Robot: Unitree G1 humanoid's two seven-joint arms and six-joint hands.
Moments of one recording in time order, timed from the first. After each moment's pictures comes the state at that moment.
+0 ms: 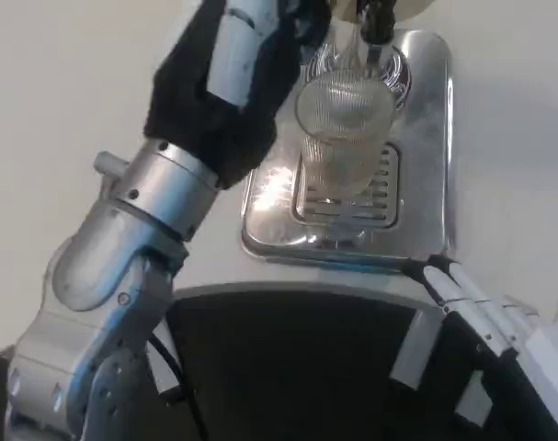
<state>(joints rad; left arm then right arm) -0.57 0.15 -0.02 -0.42 -0.39 0.36 -0.21 0.70 -0.14 0.00 -0.96 -0.83 -0.23 0.24</state>
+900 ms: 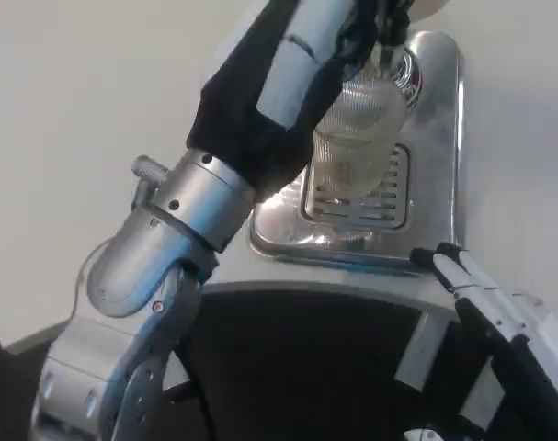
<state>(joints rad) -0.57 0.16 -0.11 -0.40 -0.28 0.29 -0.27 0.66 -0.16 -0.02 -0.95 -0.78 -0.18 0.24</state>
